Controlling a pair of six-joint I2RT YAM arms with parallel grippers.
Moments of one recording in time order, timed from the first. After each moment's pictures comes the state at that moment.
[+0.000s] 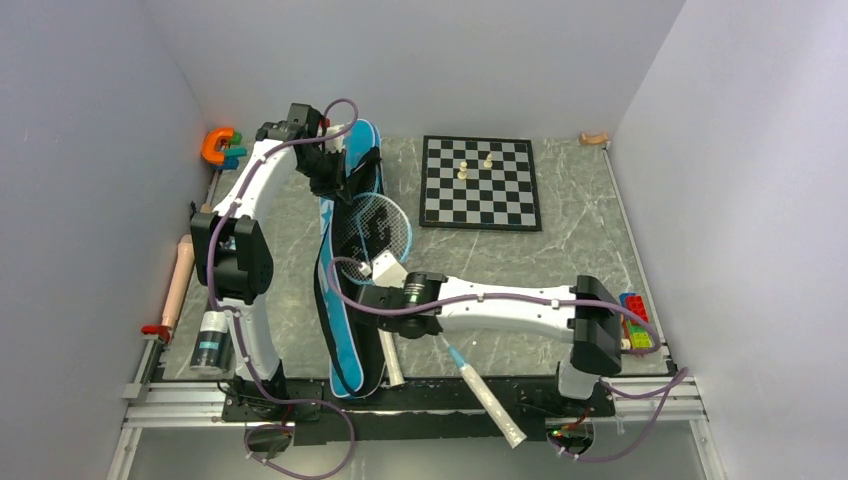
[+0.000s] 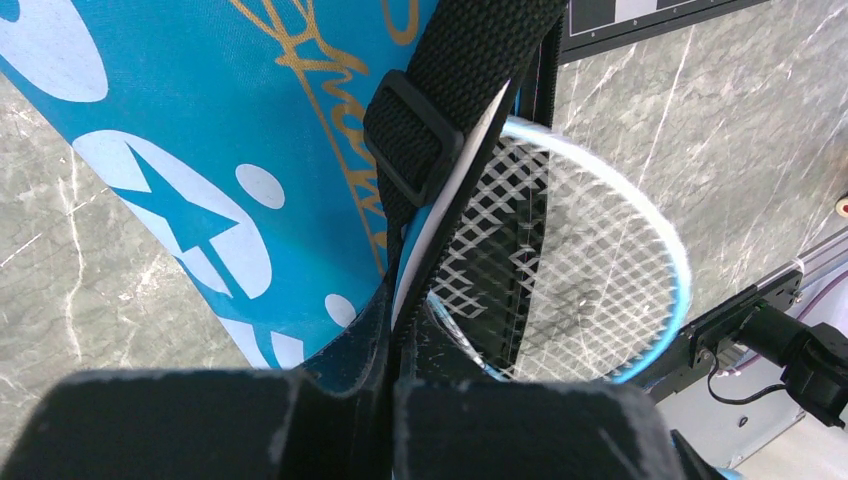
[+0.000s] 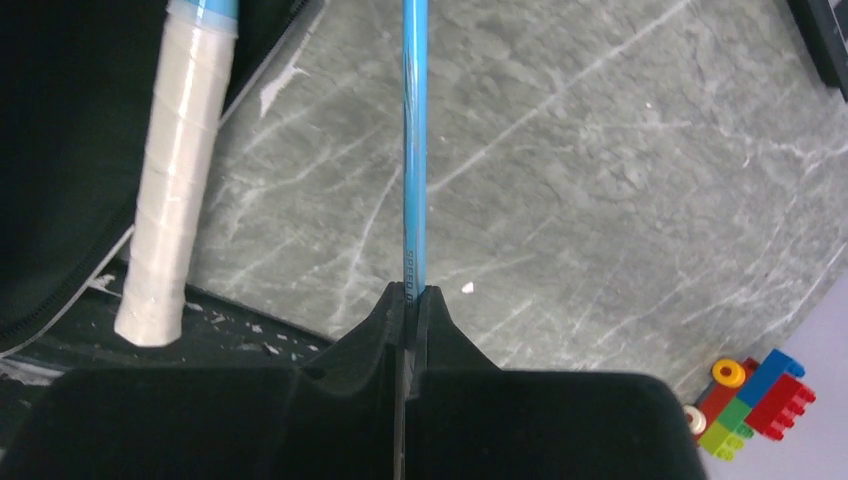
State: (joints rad) left arm -0.16 1.99 1.88 -1.04 0.42 -0.10; right arm 1.35 1.70 1.47 -1.15 0.57 0.61
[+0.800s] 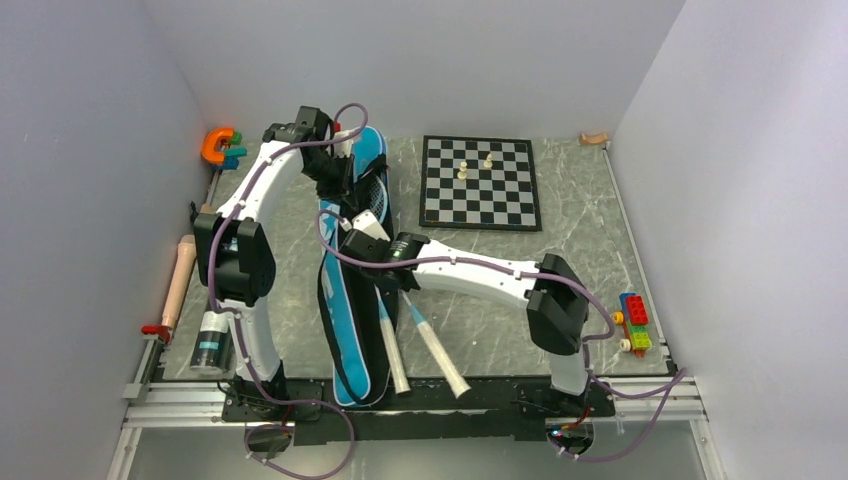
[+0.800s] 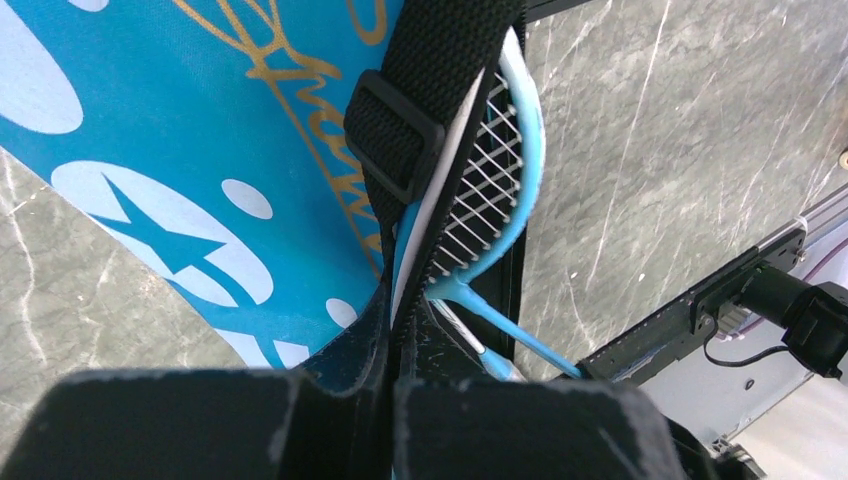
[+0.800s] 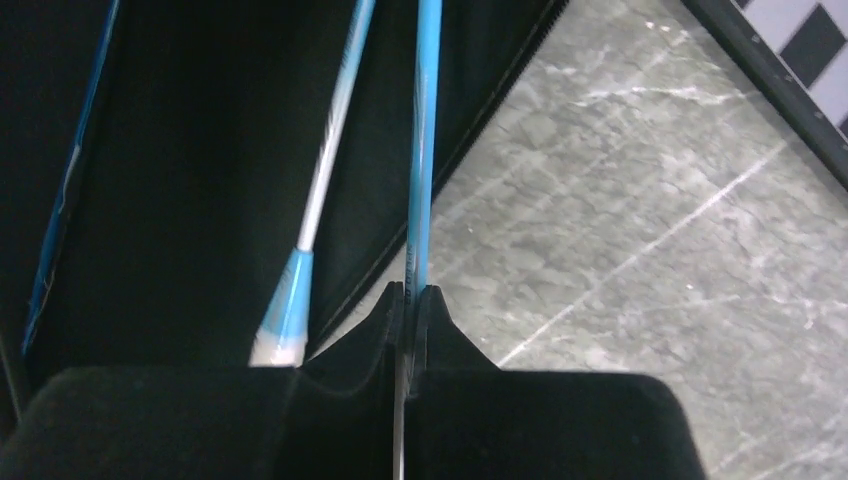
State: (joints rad) left arm -0.20 1.97 1.87 -1.07 0.45 -0.07; right arm 1.14 1.91 1.64 -0.86 0.48 0.42
